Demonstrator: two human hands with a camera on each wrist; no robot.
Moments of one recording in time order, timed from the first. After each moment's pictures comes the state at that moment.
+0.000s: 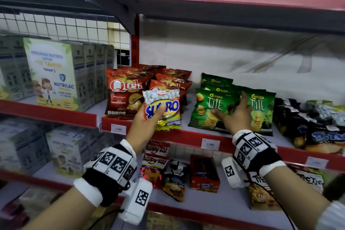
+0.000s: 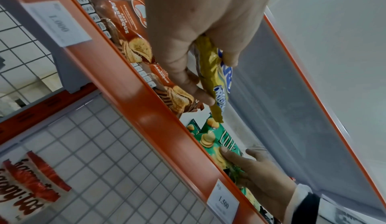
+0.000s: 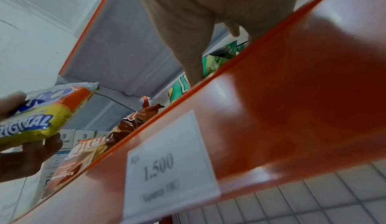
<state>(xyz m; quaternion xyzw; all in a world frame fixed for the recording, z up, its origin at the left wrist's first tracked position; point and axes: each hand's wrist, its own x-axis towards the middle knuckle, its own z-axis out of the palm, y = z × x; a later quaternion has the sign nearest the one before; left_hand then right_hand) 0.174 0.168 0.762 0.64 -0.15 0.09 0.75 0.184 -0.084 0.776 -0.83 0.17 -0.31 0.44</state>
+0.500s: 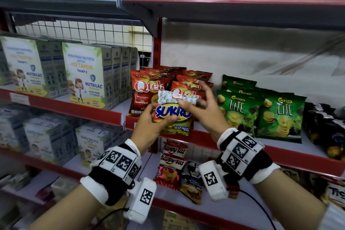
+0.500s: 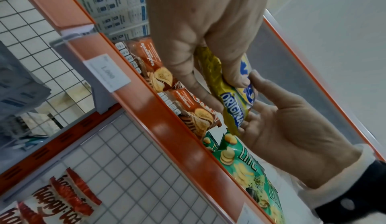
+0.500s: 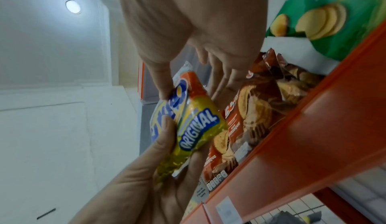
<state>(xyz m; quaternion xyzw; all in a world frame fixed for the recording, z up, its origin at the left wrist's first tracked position) 0.173 0.211 0.757 0.64 -0.14 0.08 0.75 0.173 0.042 0.796 -0.73 -0.13 -0.13 0.66</state>
